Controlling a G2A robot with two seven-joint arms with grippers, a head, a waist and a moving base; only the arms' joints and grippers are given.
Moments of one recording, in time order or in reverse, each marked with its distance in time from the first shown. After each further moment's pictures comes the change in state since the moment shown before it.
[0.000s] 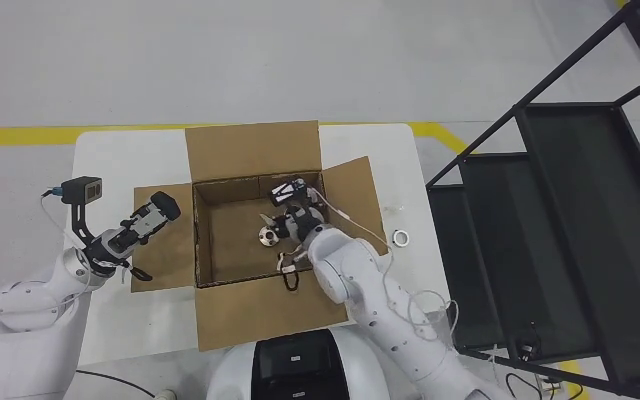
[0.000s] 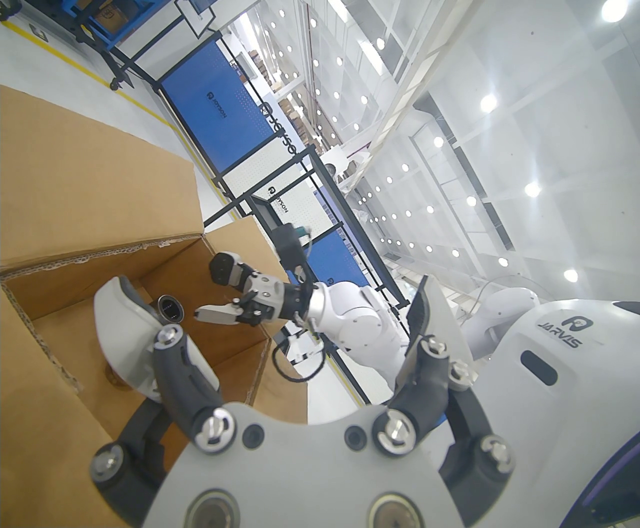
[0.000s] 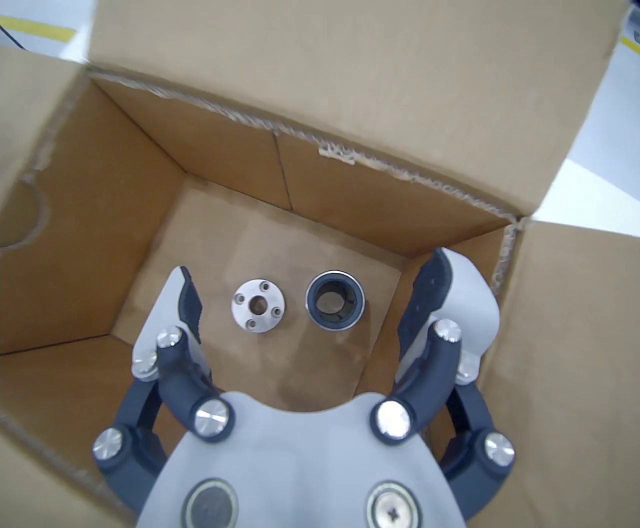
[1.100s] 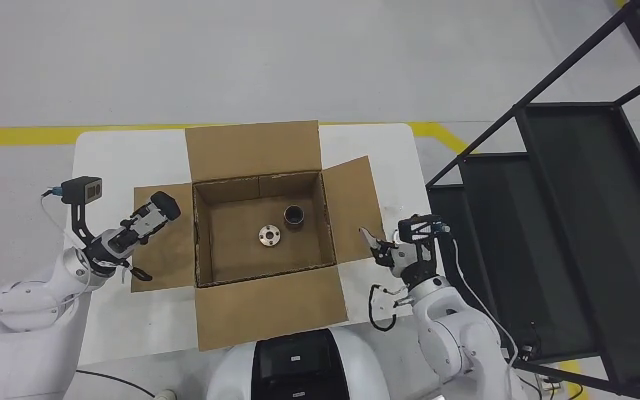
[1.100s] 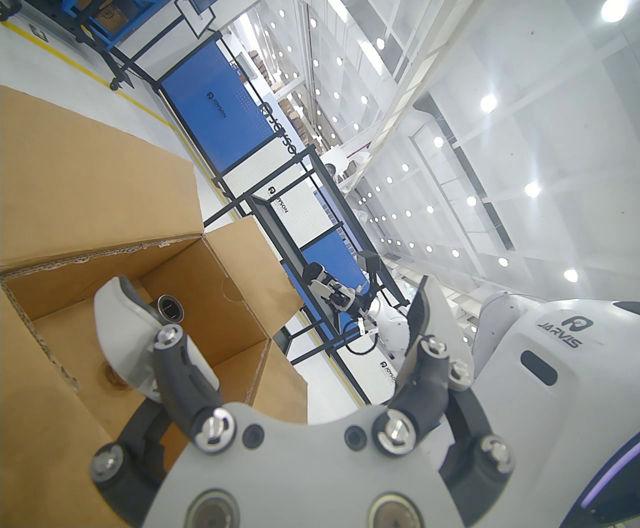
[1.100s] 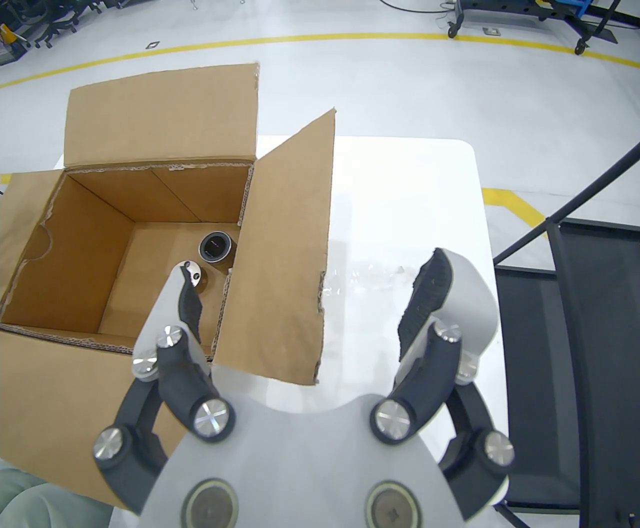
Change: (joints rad) left arm 0.000 0.000 0.000 0.000 0.000 0.000 0.000; right arm -0.624 0.079 0.452 -0.481 0.087 -0.071 -0.249
